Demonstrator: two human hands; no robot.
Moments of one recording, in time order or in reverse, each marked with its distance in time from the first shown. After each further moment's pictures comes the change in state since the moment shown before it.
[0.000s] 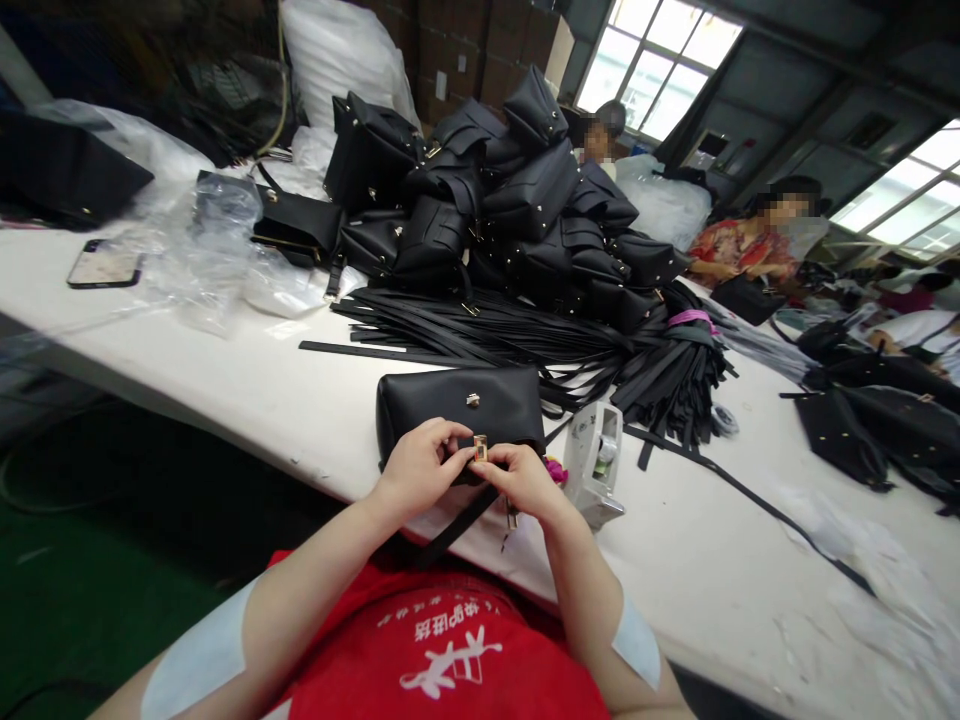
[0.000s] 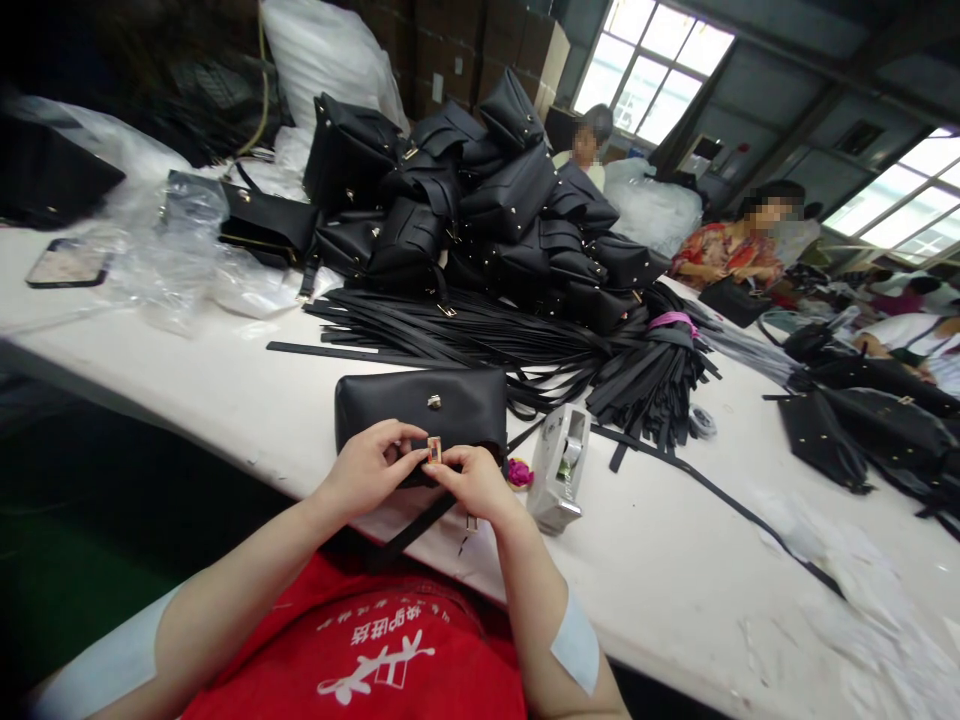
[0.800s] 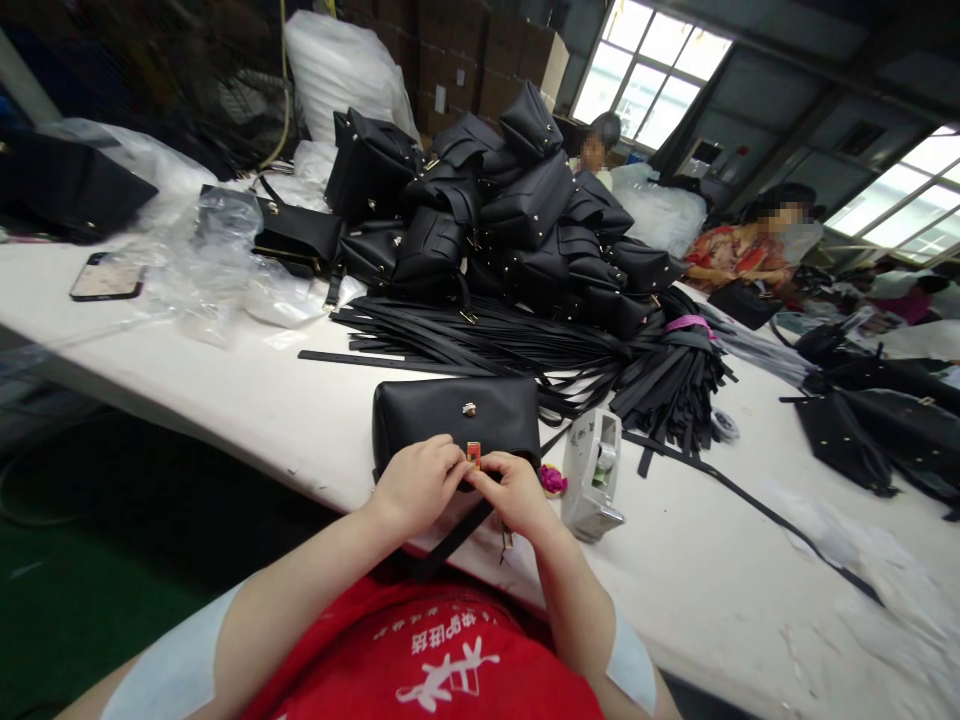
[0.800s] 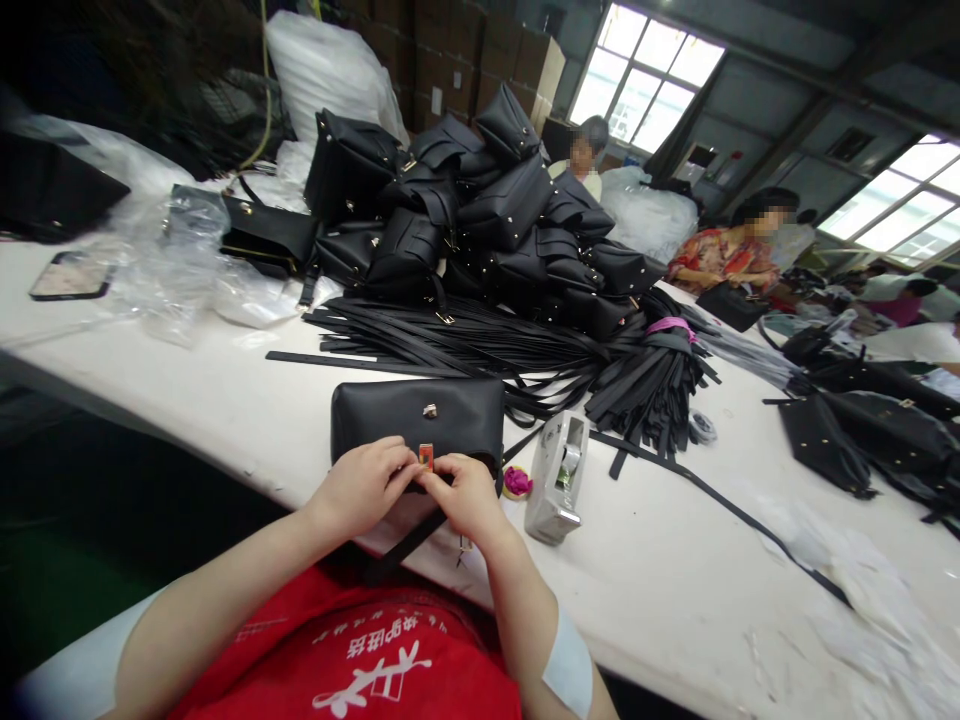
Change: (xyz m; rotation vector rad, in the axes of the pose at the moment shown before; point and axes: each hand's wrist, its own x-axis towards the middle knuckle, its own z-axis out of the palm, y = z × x) left_hand -0.001 0.020 -0.016 0.433 -0.210 0.105; right_hand -0.003 -0.005 0.015 -0.115 0.144 -0.068
